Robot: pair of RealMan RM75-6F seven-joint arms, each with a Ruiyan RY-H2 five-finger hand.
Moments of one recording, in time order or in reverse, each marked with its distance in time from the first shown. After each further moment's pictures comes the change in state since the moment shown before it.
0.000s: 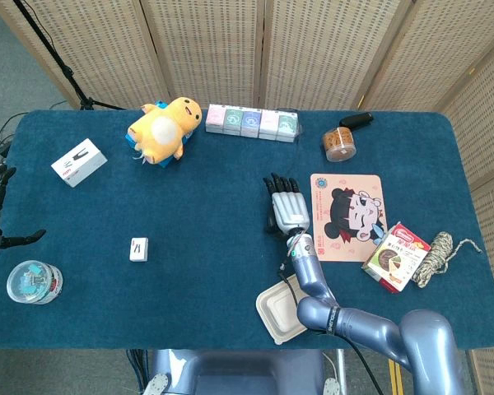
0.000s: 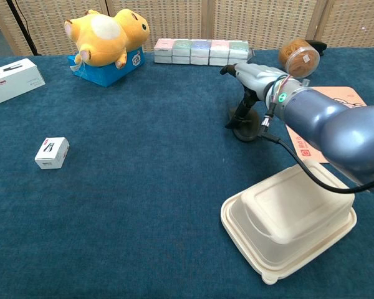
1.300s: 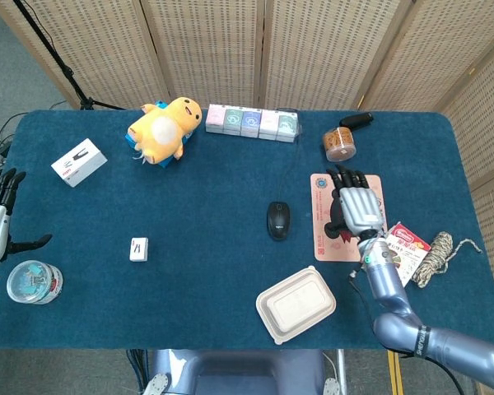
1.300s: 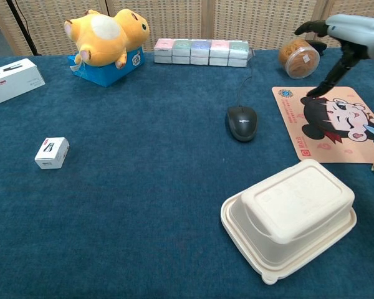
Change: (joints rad) left arm -0.060 -0.012 0.114 -0.040 -0.012 0.115 0.078; right arm -0.243 0.444 -0.016 -0.456 -0.101 0.048 0.019
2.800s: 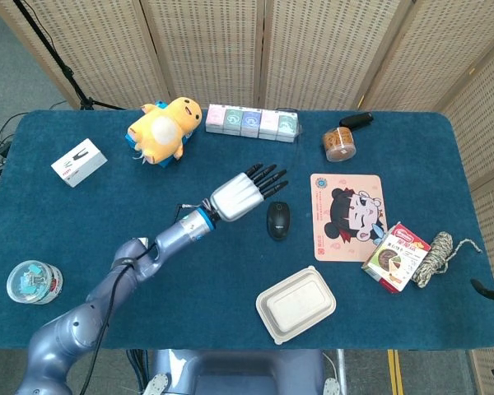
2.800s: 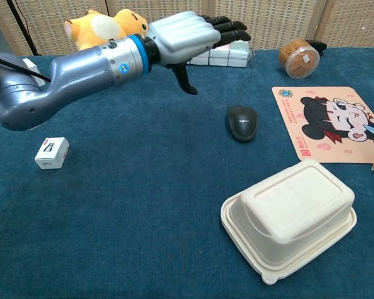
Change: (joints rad) left arm -0.826 -0.978 0.080 1.367 0.495 -0.327 -0.203; right arm -0.626 0.431 -0.183 -0.080 -0.425 0.426 0.484
